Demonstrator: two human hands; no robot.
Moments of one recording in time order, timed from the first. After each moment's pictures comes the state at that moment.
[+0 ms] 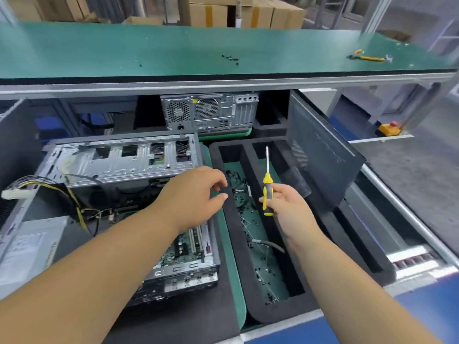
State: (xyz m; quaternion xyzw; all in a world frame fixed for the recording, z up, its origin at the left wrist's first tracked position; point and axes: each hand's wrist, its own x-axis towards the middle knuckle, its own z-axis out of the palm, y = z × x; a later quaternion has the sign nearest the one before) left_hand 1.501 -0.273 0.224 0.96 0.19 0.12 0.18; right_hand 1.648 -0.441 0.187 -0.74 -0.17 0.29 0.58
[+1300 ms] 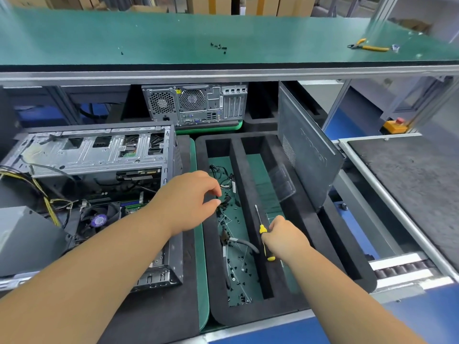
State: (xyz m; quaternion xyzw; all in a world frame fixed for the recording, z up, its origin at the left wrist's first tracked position) left_hand 1.550 -0.318 0.209 0.96 0.22 0.06 0.17; right_hand 1.723 -0.488 0.108 -0.92 -0.27 0.27 0.11
